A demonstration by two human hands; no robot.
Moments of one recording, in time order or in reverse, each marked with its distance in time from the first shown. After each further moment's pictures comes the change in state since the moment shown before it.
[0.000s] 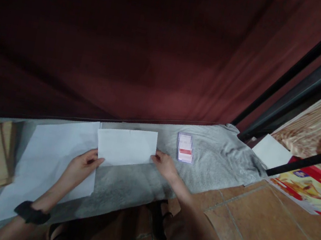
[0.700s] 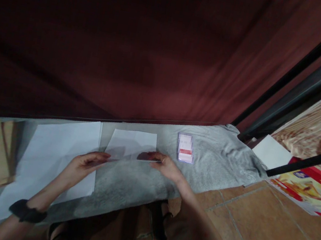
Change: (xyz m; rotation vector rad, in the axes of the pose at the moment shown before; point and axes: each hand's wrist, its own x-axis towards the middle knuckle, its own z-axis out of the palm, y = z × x) left_hand -0.004 0.014 -0.010 -0.121 -0.233 0.052; right_hand -0.010 -0.007 -0.017 0.172 -0.306 -0.157
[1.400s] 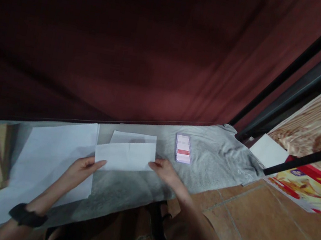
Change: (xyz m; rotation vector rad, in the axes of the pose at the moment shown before) left_hand 0.006 -0.022 0.009 0.131 0.002 -0.089; right_hand -0.007 0.013 0.009 -0.188 0.097 0.294
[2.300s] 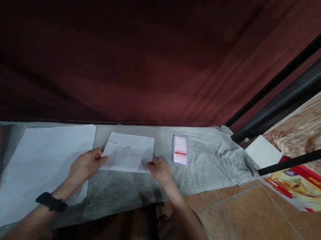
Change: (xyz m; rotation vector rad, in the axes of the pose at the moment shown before) left_hand 0.025 0.050 0.015 0.696 0.084 -0.316; right_hand 0.009 -0.035 0.006 -0.521 0.063 0.242
